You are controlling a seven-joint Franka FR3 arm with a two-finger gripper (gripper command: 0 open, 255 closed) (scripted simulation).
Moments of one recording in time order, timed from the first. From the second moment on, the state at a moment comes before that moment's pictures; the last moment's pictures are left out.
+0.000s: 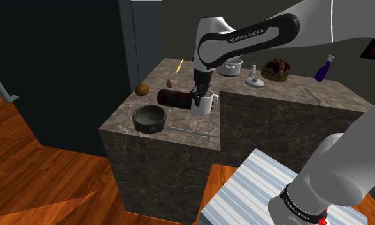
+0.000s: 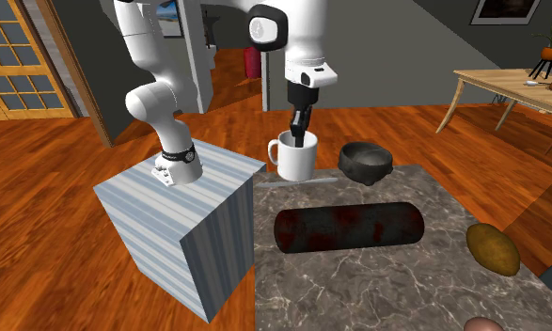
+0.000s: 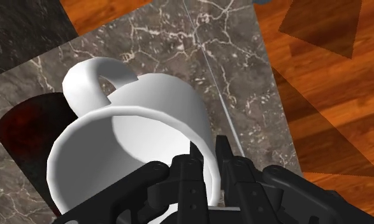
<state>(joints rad) 0.00 -0.13 0.05 -2.16 0.01 2.04 -0.16</state>
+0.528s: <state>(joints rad) 0.00 -0.15 0.05 -2.08 0.01 1.94 -0.16</state>
